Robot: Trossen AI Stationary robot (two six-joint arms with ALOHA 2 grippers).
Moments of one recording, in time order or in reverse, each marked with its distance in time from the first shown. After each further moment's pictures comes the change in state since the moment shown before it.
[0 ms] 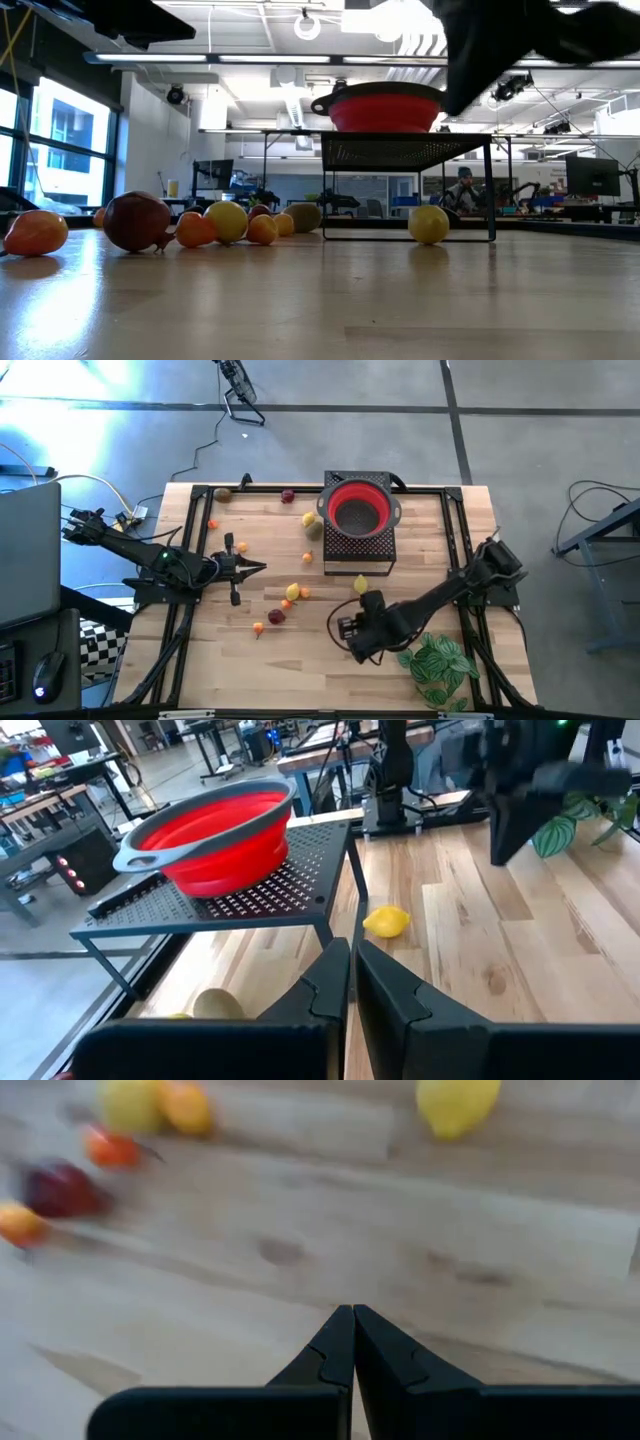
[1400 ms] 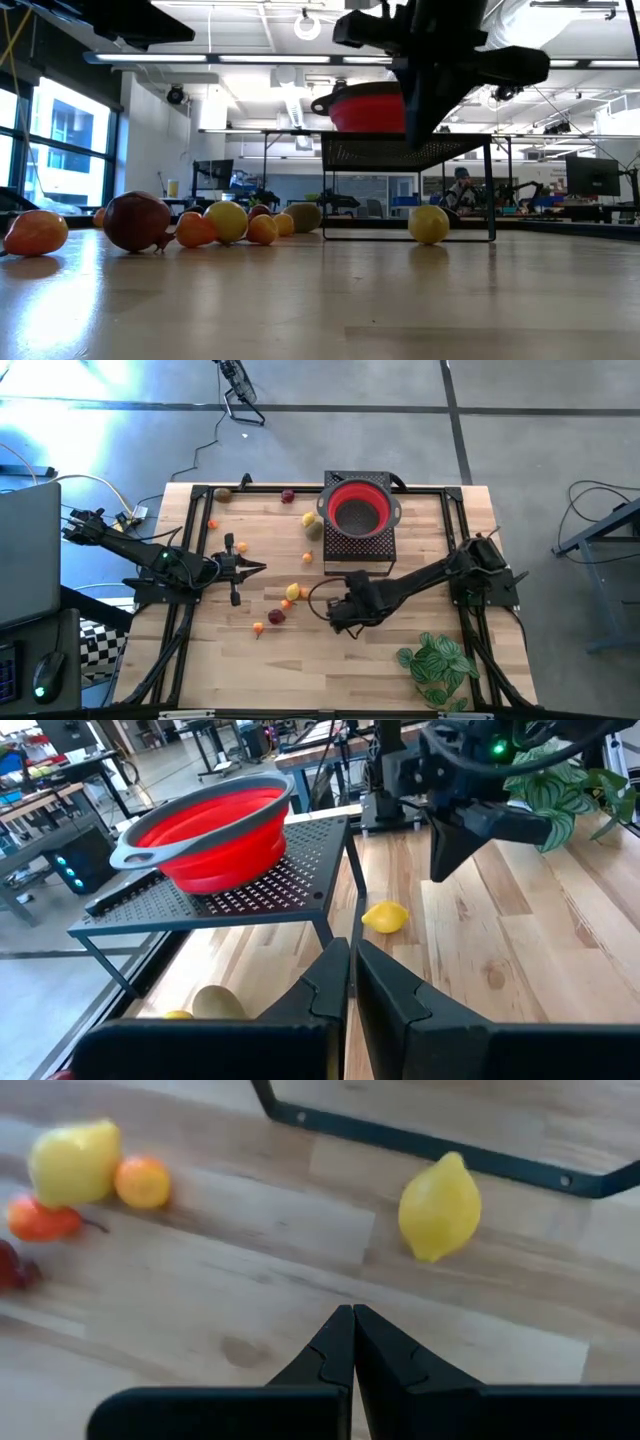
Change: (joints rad) left arm 0.000 0.000 -0.001 -0.010 0.004 0.000; right arm -0.180 0.078 0.077 -0.084 -0.047 -0.225
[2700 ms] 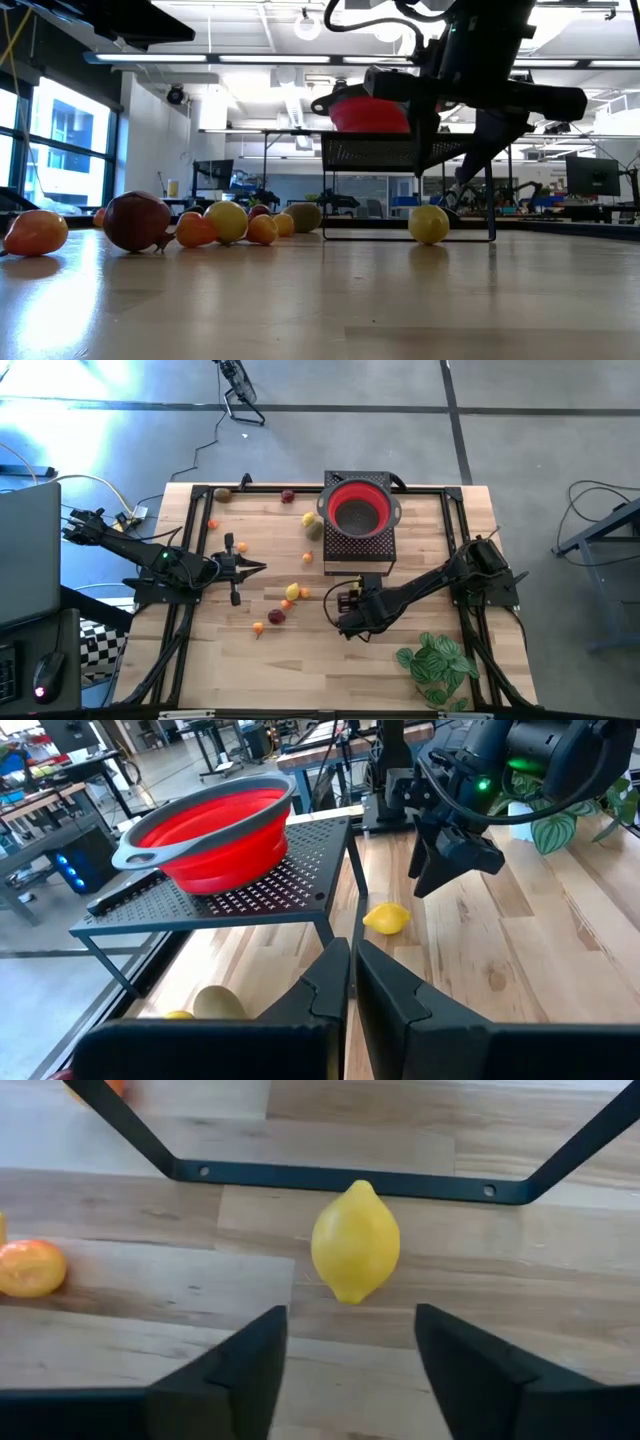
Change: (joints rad) left arm 0.000 0.000 0.000 0.003 -0.003 -0.002; right arm 0.030 -0.001 -0.164 0.009 0.144 0.228
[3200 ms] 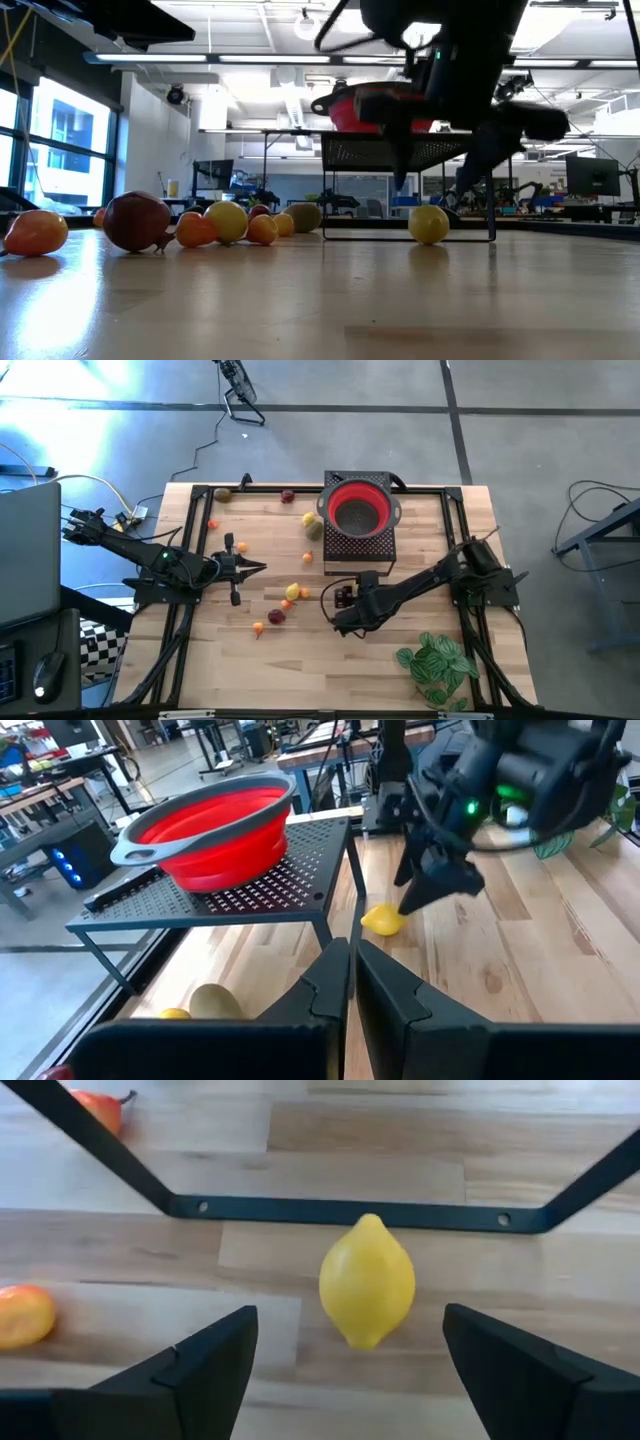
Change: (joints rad) left arm 0.000 0.000 0.000 0.000 0.000 -0.024; right arm -0.031 0.057 0.000 0.031 0.051 0.007
